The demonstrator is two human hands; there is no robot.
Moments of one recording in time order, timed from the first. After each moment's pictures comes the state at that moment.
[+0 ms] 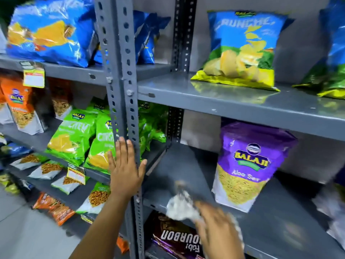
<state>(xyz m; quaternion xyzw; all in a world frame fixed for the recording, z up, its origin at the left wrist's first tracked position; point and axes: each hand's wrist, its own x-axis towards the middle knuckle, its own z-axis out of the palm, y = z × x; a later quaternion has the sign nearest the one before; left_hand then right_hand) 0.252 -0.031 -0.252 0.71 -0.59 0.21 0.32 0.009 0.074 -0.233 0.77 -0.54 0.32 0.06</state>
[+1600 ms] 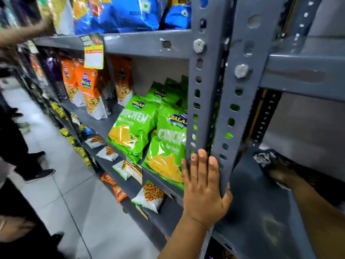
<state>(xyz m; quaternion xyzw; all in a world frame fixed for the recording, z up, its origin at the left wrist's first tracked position) 0.268 -0.087 -0.295 0.58 -0.59 0.32 0.46 0.109 -0.281 -0.314 0.81 -0.51 0.12 -0.26</state>
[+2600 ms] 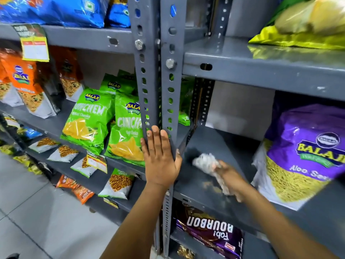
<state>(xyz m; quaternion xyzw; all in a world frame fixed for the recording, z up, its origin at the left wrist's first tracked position) 0.267 -0.079 -0.287 0.60 -0.60 0.30 0.43 0.064 -0.103 -0.295 0.61 -0.56 0.29 -0.47</state>
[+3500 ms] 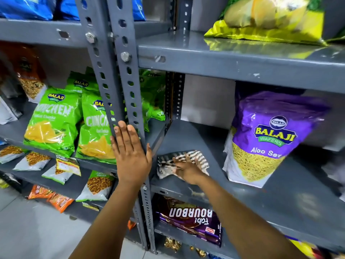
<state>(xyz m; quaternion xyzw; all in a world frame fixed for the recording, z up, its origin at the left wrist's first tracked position) 0.263 -0.068 -0.281 0.63 -0.62 0.26 0.40 0.084 -0.104 -0.317 0.78 -0.56 0.00 -0.27</state>
